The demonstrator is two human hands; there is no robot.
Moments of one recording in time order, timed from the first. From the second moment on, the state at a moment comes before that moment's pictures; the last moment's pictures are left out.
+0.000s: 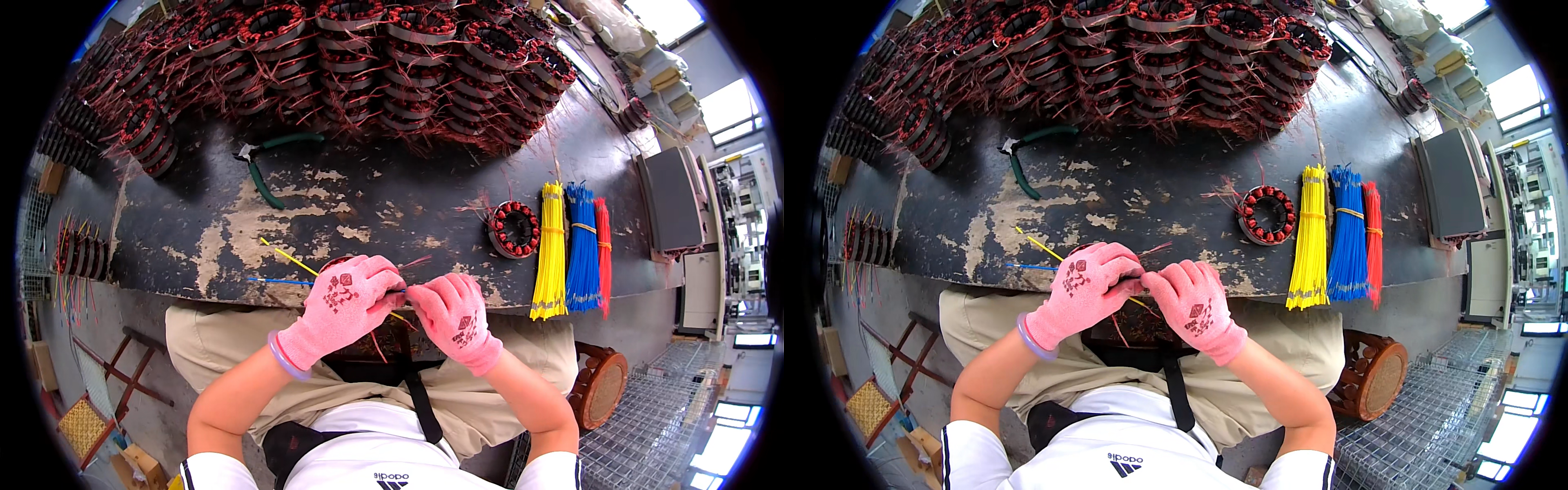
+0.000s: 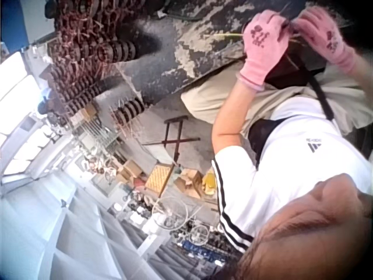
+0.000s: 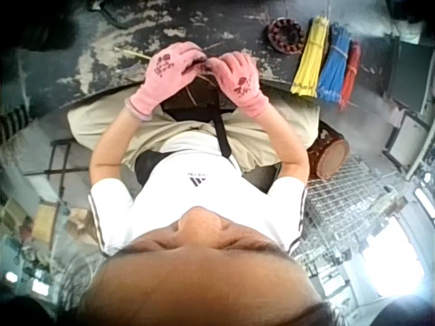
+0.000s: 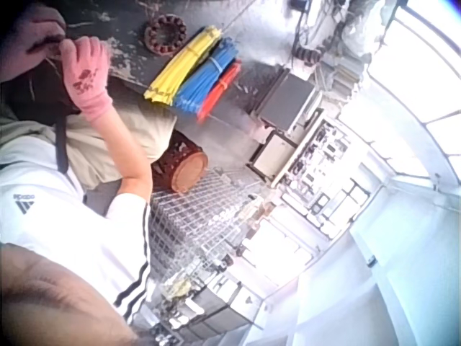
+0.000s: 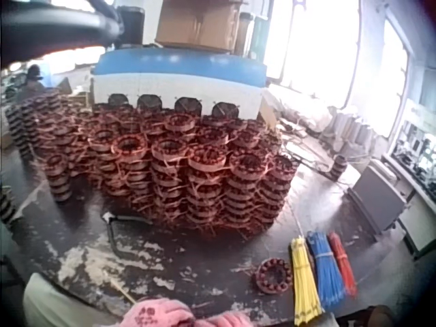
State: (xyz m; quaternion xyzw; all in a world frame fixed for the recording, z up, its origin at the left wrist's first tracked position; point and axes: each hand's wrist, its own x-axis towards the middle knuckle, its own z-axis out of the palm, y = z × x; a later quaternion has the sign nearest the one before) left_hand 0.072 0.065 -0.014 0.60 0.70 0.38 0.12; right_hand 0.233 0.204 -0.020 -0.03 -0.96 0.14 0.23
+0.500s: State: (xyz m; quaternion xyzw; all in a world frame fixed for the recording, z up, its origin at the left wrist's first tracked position) left_hand 0.064 0.054 -0.007 0.61 0.74 0.28 -0.03; right_hand 0.228 0.228 -0.025 0.04 -0.98 0.09 0.19
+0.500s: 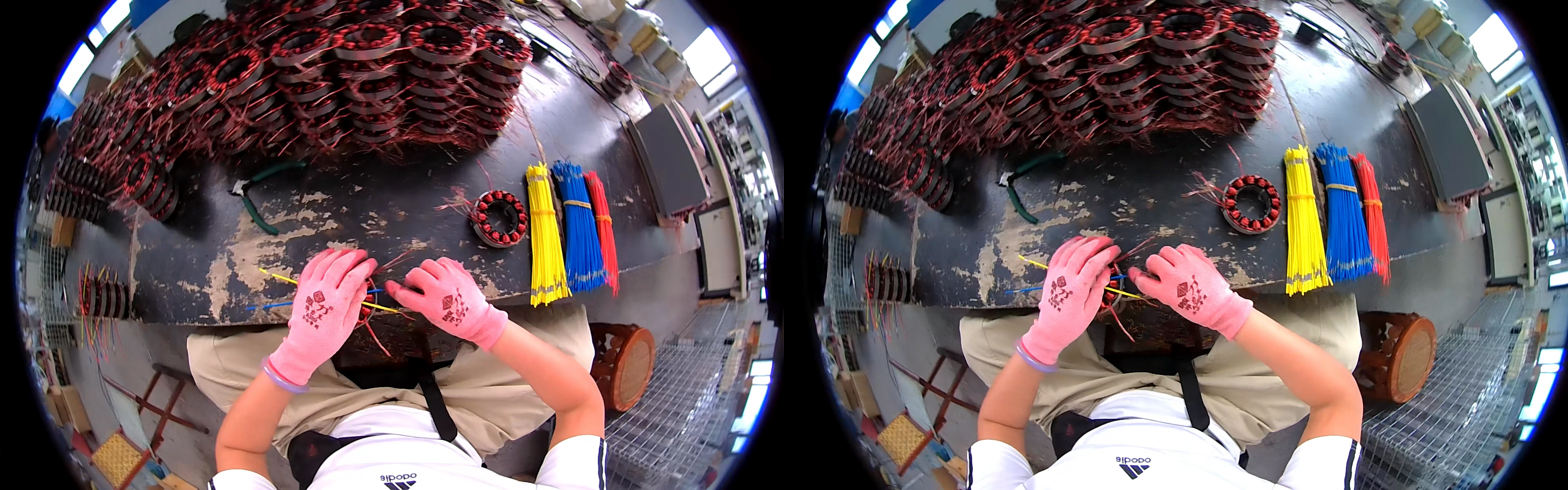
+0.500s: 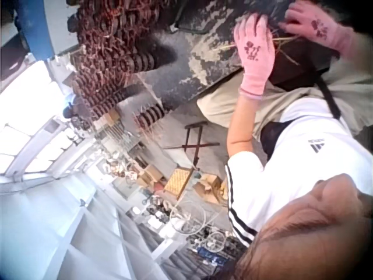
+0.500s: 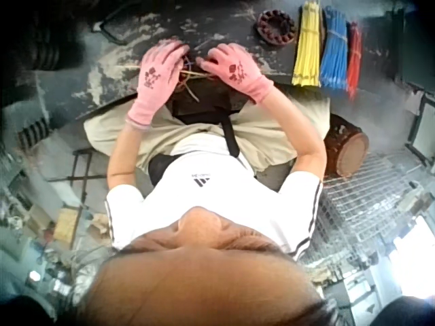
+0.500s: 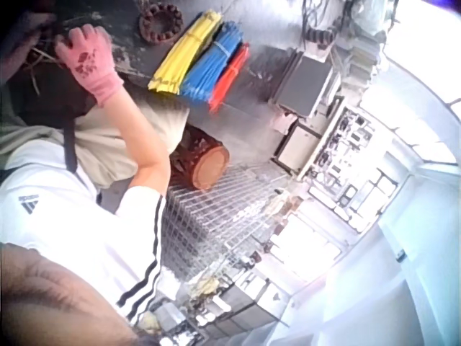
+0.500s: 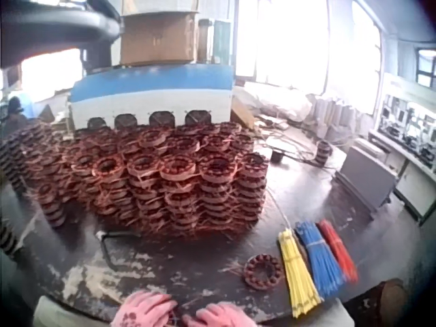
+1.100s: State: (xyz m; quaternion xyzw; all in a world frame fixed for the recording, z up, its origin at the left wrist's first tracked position) left_hand 0.071 0.058 -0.012 0.60 0.76 0.27 0.04; right_hand 0.545 0.384 -0.049 -0.73 -0.62 0.22 0.18
